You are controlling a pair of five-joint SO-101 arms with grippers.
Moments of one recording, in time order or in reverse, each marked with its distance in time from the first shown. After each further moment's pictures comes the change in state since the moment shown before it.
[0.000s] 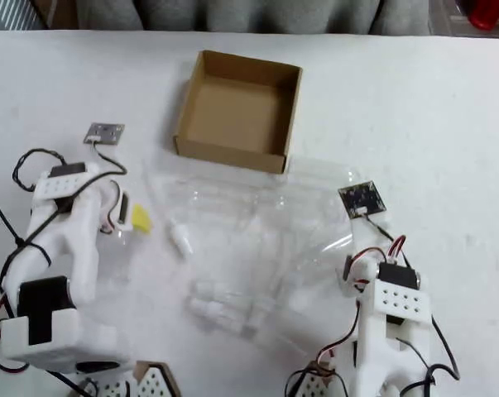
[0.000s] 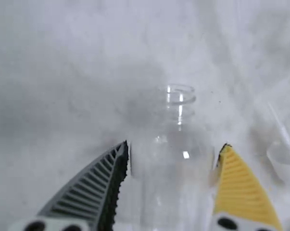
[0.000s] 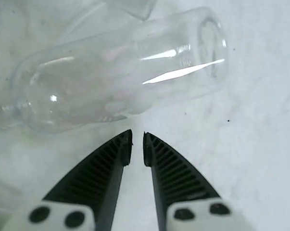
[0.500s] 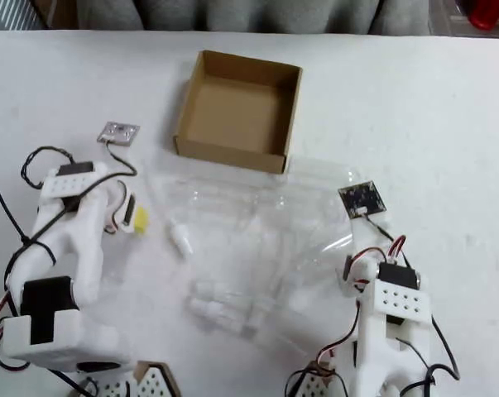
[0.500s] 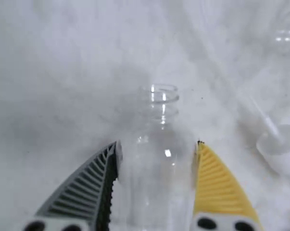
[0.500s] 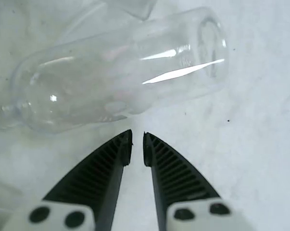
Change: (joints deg) left arm 2.3 0.0 0.0 0.0 -4.0; right arm 0.0 0.0 0.0 0.0 0.0
